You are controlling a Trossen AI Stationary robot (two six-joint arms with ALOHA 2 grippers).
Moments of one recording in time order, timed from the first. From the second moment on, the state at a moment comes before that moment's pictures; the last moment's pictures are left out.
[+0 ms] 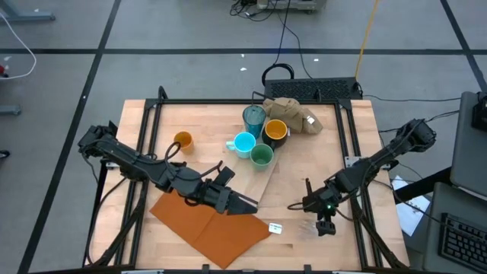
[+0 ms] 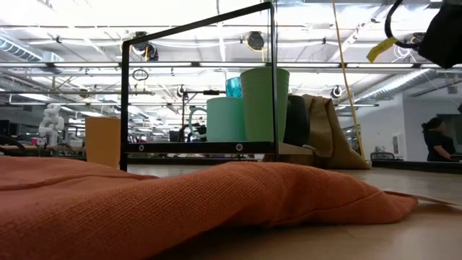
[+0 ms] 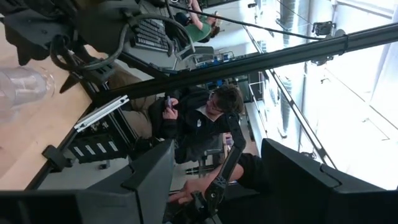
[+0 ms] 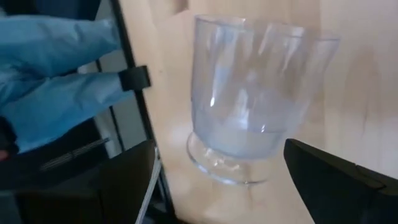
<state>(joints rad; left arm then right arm) -0.43 1.54 1.31 0.21 -0.11 -1.35 0.54 1.28 0.65 -0.46 -0.51 0.88</state>
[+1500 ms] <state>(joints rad) -0.47 1.54 1.31 0.21 -0.13 -1.37 0.66 1.50 0.65 -0.21 -0.31 1.20</state>
